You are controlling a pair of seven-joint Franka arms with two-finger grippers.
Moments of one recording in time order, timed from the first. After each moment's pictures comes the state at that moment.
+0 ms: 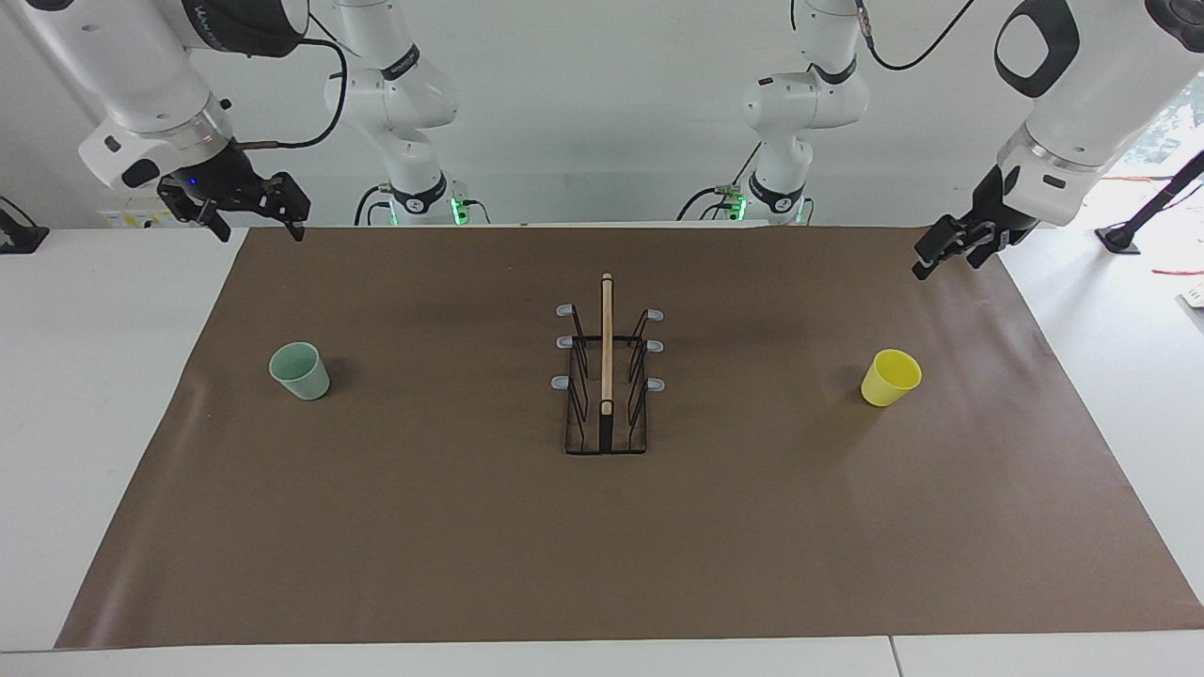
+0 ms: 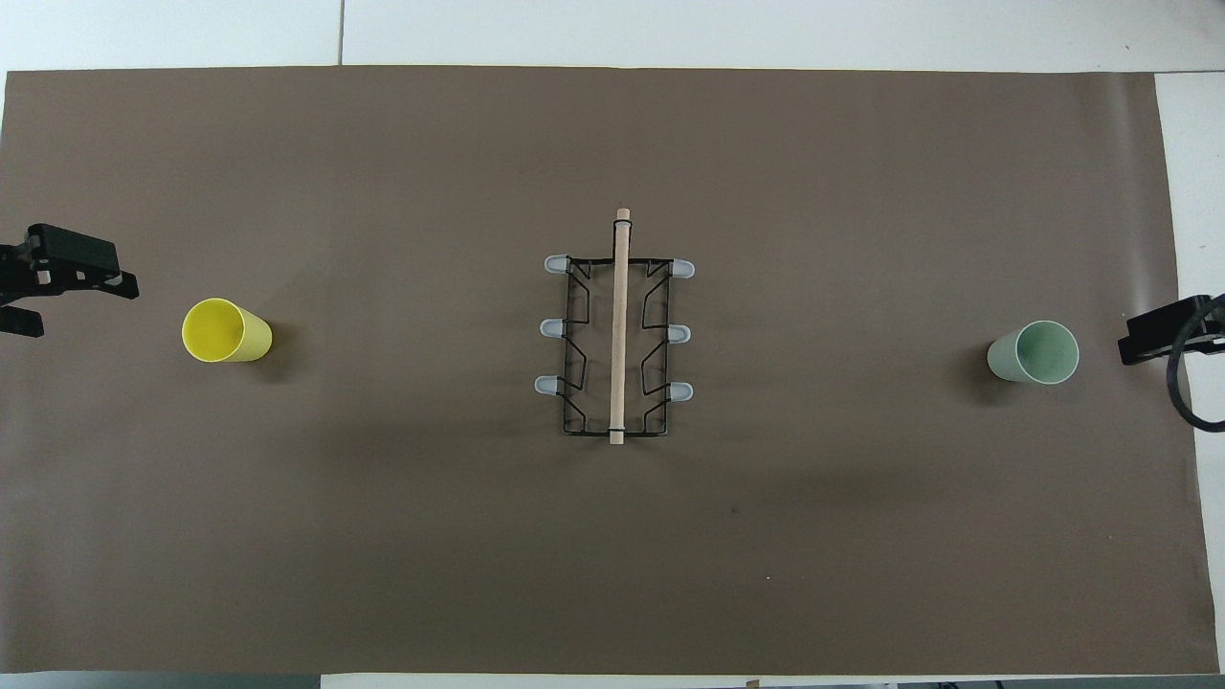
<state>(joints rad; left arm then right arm) 0.06 0.00 0.00 -1.67 -0.15 1.61 -0.29 -0.02 -0.07 -0.06 -1.64 -0.04 1.41 -0.08</state>
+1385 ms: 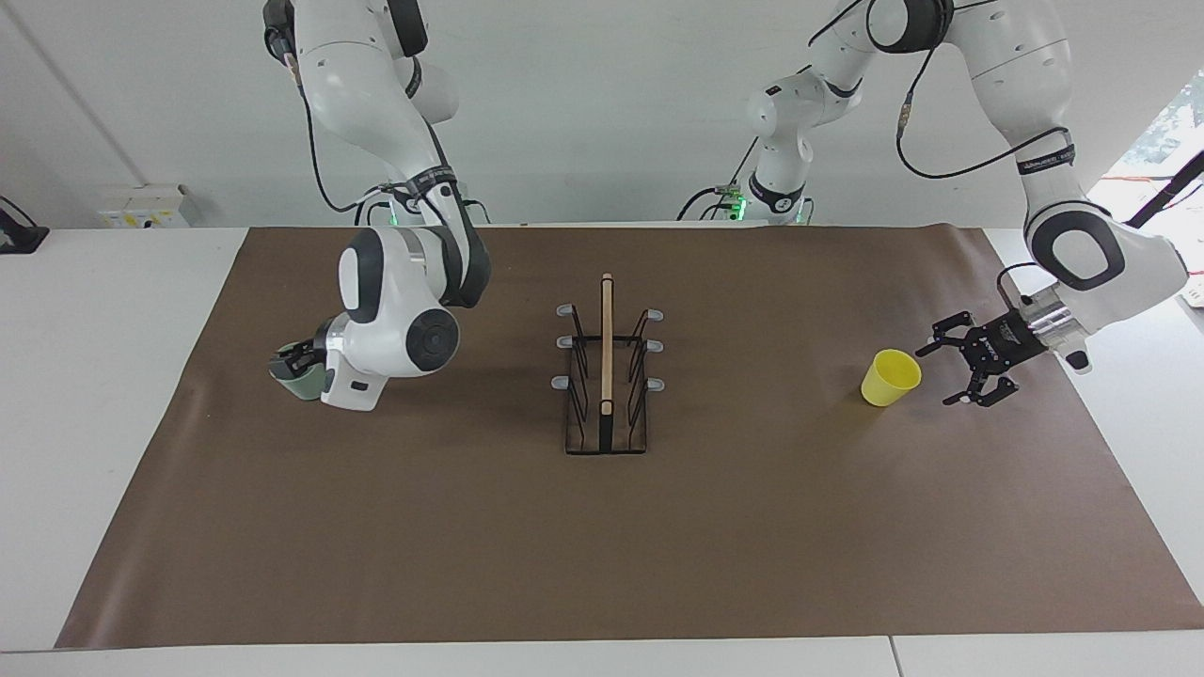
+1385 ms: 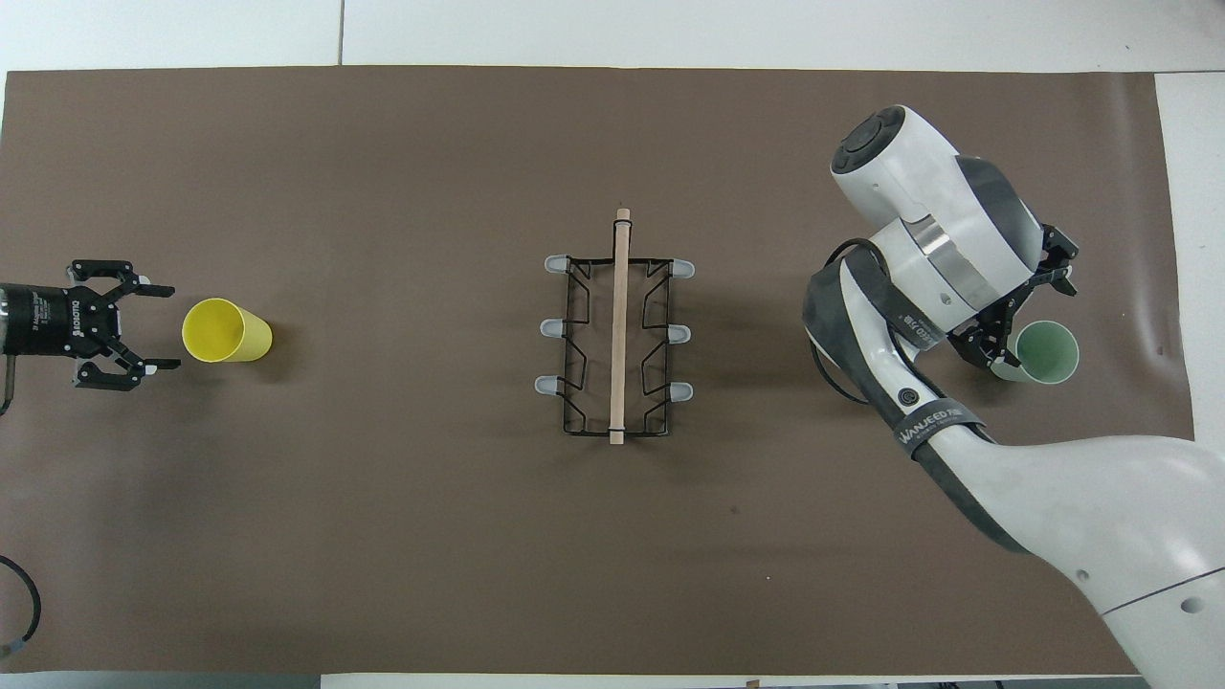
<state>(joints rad) 0.37 0.35 0.01 -1.96 -0.69 1.99 -1.00 0.17 0.45 0.11 -1.62 -0.73 1.38 -0.58</state>
